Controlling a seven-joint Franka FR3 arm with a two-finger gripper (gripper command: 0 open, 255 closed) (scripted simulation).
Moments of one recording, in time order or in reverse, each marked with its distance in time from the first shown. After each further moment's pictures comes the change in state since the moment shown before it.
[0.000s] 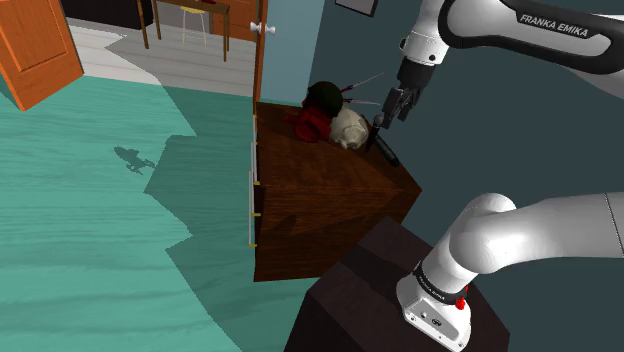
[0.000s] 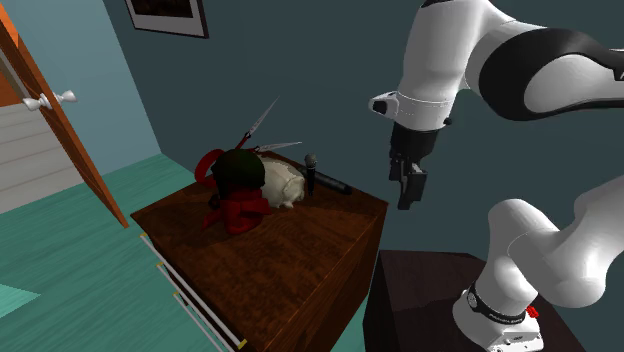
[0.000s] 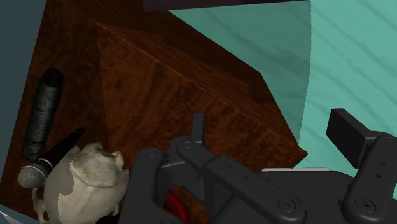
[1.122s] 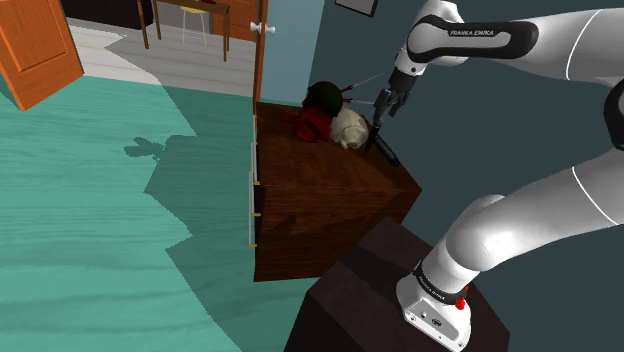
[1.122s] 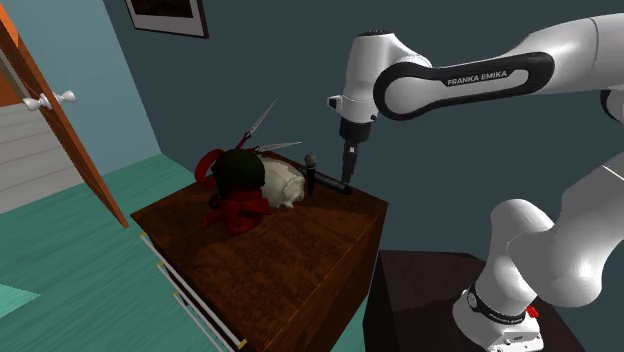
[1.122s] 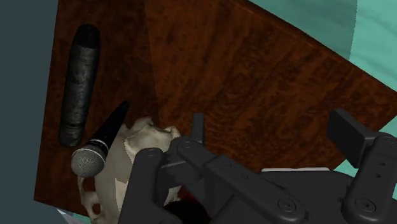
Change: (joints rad) arm -0.080 0.324 -0.265 0.086 -0.052 0.338 -0.194
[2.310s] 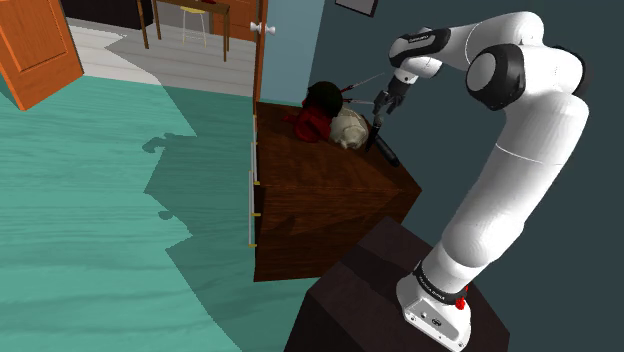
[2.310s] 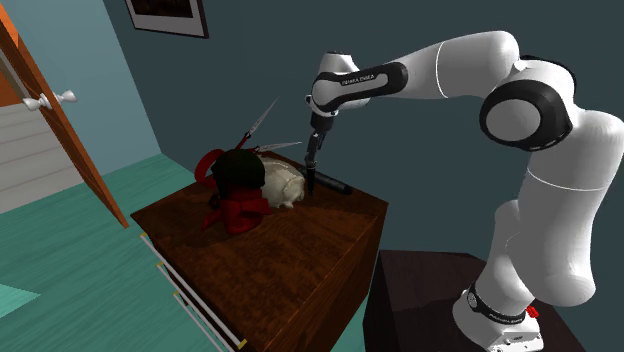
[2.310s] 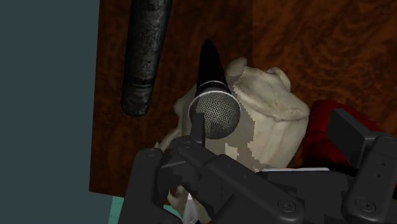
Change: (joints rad) arm -0.107 0.615 -0.242 0.441 0.364 0.182 -0.364
